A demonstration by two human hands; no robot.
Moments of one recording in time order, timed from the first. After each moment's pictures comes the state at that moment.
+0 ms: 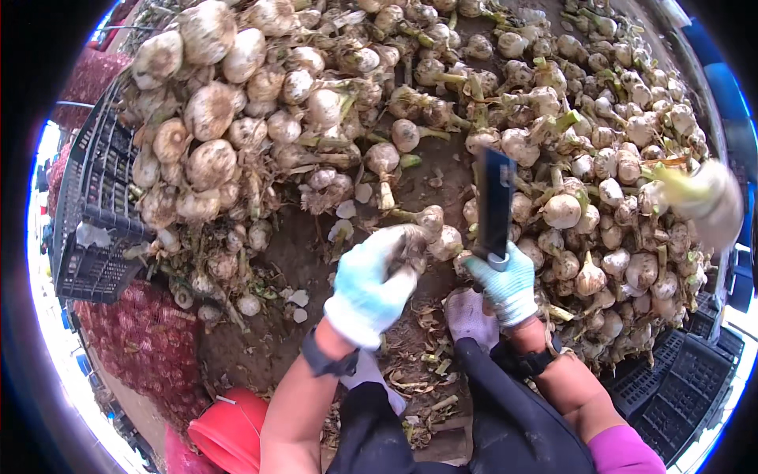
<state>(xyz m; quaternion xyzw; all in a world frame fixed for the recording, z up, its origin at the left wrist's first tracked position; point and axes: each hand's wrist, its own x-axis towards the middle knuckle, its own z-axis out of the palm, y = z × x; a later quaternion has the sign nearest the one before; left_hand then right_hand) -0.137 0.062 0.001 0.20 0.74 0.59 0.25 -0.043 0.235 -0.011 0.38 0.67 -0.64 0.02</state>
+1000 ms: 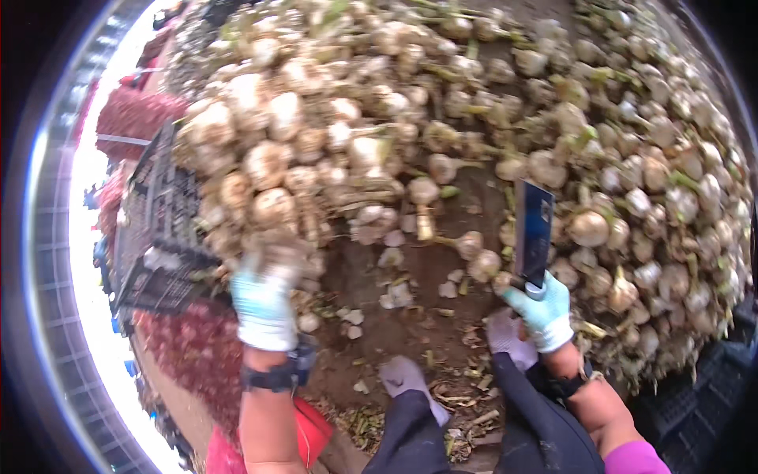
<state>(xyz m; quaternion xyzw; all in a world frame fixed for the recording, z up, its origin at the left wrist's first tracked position) -0.210 -0.016 0.082 -0.07 0.76 0.62 0.18 -0.029 0.249 -0.013 0.39 0.65 -0.65 0.03</state>
